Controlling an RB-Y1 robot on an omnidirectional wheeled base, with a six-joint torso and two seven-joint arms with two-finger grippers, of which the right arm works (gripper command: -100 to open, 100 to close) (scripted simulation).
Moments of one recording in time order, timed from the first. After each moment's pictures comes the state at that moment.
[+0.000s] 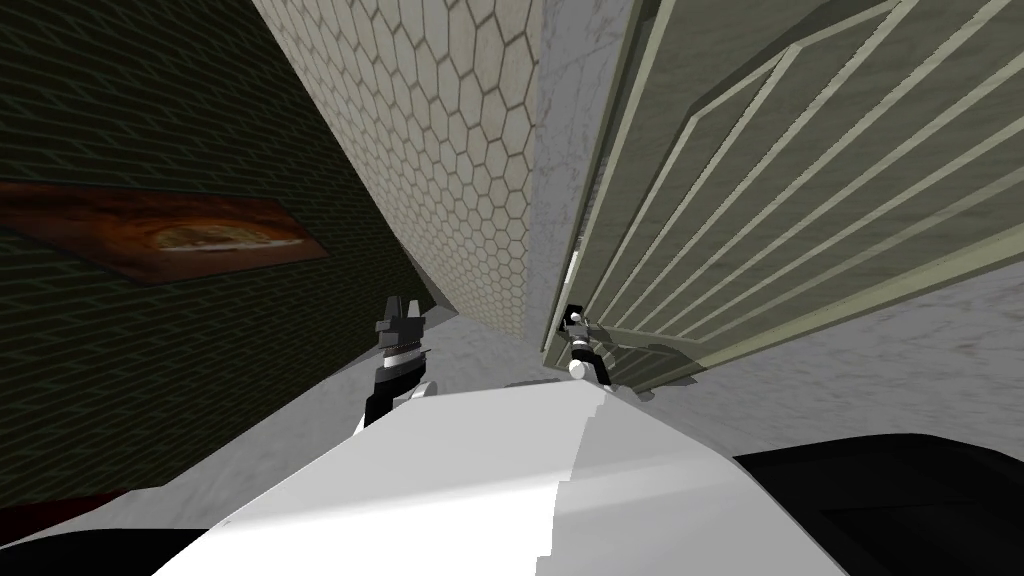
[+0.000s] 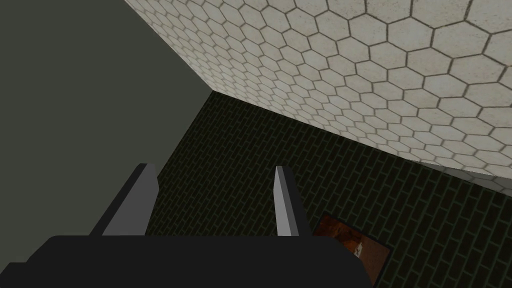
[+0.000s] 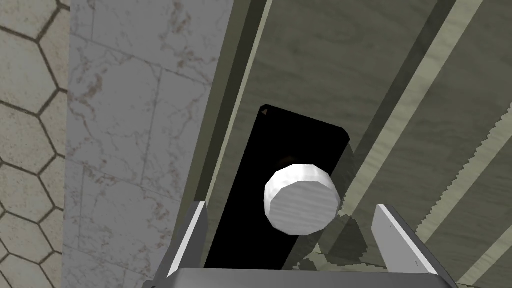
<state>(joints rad) 0.26 -0.17 -0.03 -1.49 -0.81 -0.42 -0.66</state>
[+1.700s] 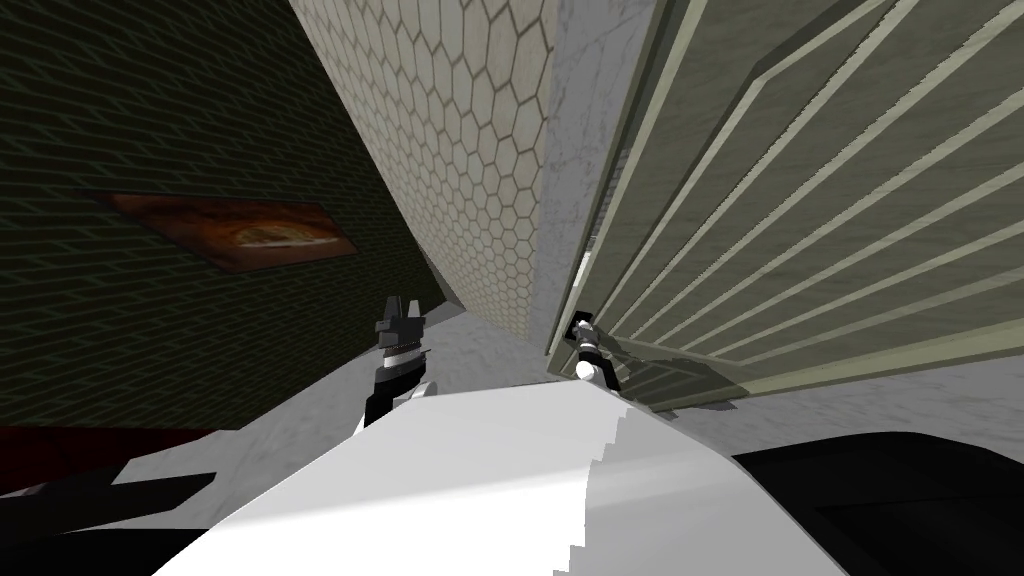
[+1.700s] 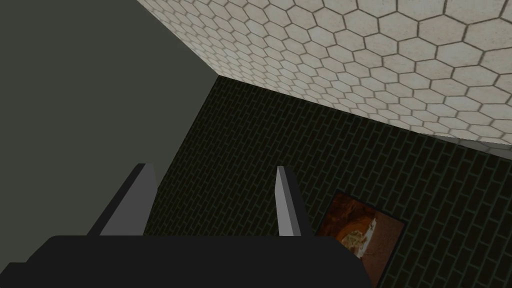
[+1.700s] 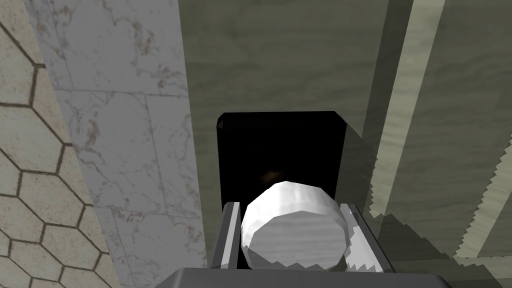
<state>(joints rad) 0.28 -0.19 -0.07 -1.48 -0.96 -0.43 -0.87</state>
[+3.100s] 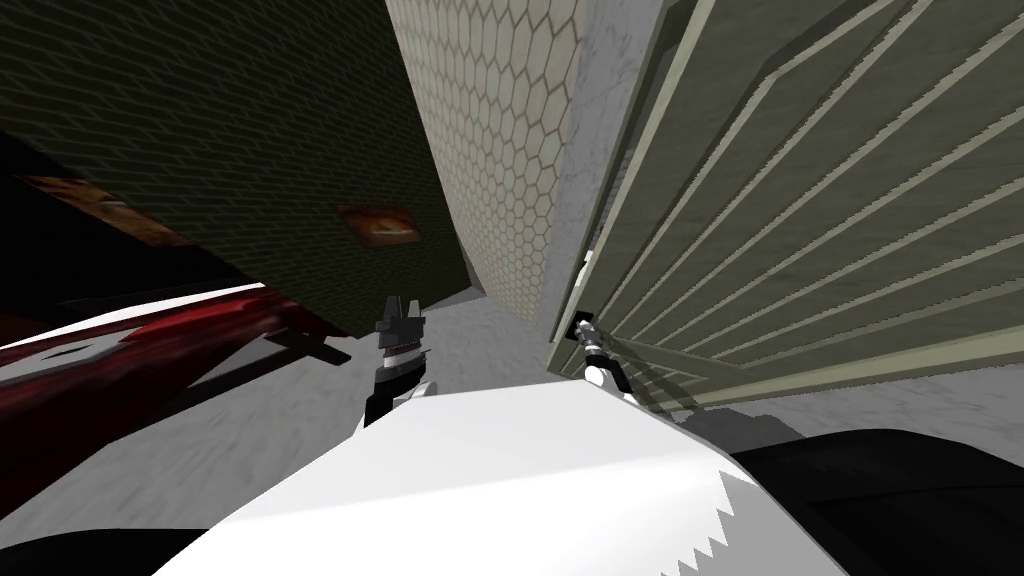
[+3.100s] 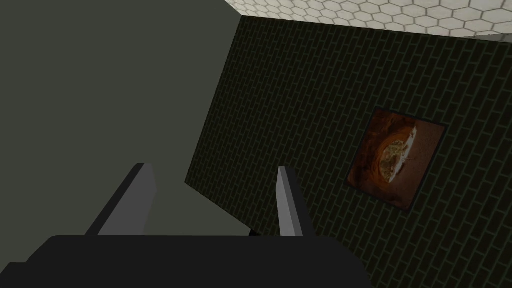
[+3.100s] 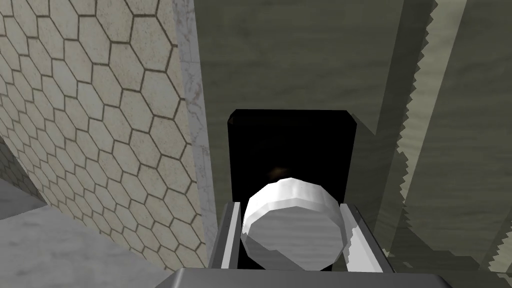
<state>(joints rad) 0.32 -0.36 0.03 -1.49 -0.97 -0.44 -1.03</state>
